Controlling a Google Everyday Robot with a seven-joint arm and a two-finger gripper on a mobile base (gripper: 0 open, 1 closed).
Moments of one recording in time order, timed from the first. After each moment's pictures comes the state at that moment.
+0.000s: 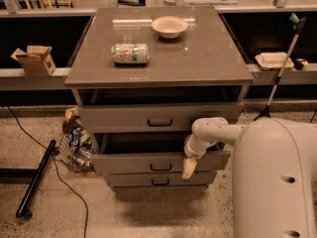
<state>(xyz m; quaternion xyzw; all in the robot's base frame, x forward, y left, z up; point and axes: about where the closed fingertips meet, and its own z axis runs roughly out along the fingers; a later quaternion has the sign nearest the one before) 0.647 -0.122 0.402 -0.67 0.72 0.05 0.15</state>
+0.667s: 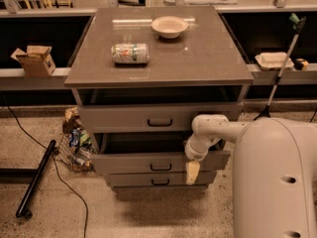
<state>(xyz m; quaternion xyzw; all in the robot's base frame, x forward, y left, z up) 0.614 -0.126 0.406 -0.70 0.70 0.09 0.09</state>
